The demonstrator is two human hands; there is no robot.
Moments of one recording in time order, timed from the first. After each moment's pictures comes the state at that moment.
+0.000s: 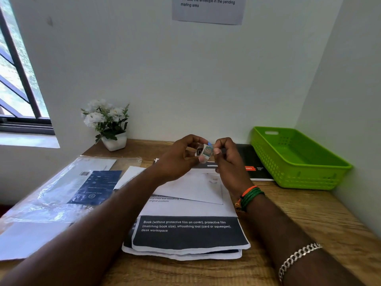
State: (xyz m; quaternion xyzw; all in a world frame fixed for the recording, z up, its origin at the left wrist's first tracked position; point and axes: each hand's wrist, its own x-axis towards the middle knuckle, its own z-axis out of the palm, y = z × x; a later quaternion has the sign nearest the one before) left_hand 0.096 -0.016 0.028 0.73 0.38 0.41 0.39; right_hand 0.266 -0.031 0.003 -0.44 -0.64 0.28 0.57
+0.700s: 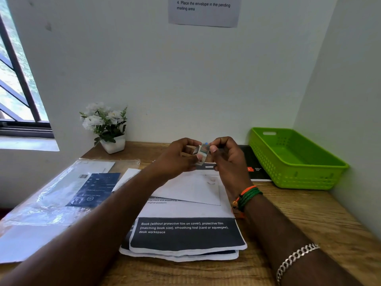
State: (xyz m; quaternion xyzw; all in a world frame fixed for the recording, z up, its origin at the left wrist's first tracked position) left_hand 0.103 -0.017 0.032 0.66 0.43 0.41 0.46; right_hand 0.267 -0.035 0.010 -0.38 -0.58 0.32 0.65
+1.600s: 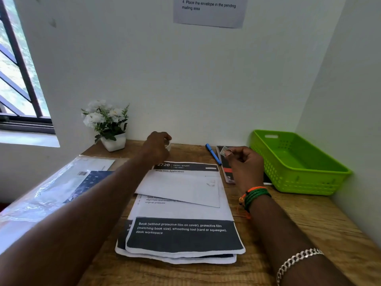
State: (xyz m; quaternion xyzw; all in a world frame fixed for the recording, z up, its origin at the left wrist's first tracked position) left_hand 0.050 0.073 0.011 0.70 0.62 0.33 0.12; right_hand 0.297 -0.024 0.007 -0.53 -0.48 0.22 0.66
